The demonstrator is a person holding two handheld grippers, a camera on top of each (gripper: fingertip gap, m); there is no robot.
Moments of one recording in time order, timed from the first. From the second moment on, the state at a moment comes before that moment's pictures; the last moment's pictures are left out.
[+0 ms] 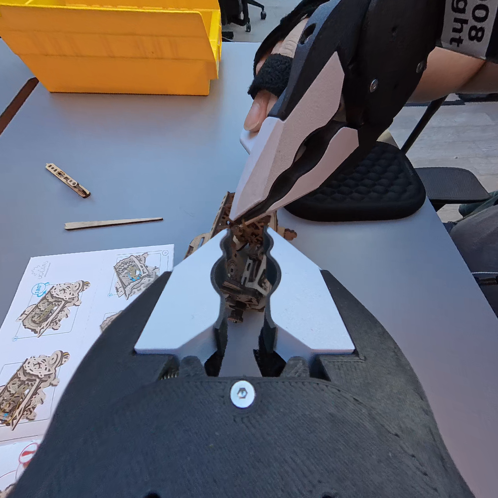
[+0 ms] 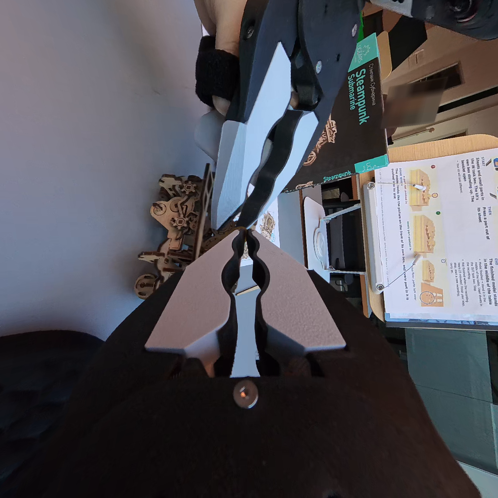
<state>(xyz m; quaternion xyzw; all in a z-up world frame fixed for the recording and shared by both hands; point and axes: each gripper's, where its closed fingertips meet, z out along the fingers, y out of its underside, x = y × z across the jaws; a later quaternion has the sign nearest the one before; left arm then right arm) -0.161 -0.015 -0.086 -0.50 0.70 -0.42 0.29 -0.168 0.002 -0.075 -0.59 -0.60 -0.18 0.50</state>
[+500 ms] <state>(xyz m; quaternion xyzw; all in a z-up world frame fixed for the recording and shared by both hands) -0.155 -0.015 -0.084 -0.51 0.68 -0.44 0.29 -0.165 0.001 -0.075 -0.60 -0.60 -0.19 0.50</state>
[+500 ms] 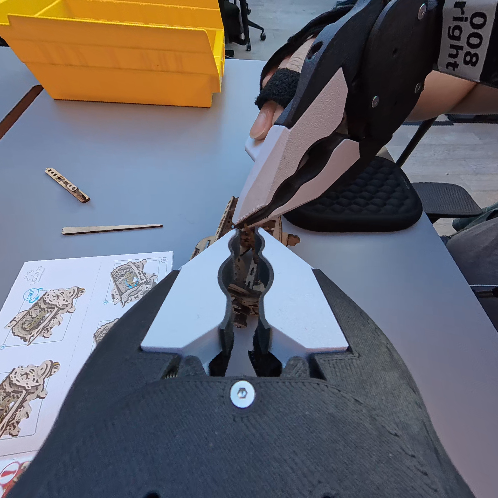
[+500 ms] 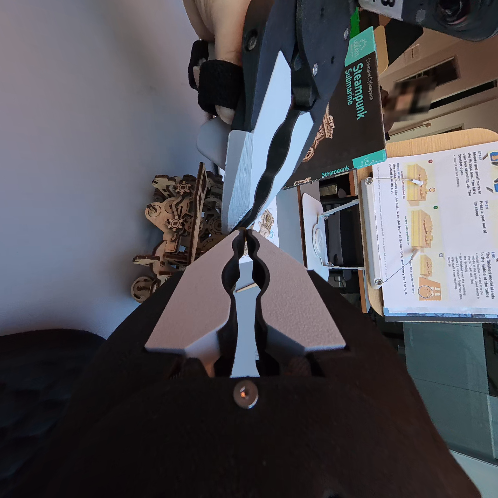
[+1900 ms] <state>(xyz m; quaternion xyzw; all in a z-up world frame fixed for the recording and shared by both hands) -0.156 -0.021 -0.083 -0.49 0.69 -0.44 0.30 -0.163 -0.005 -0.076 -0.60 -0.60 -0.18 0.50</state>
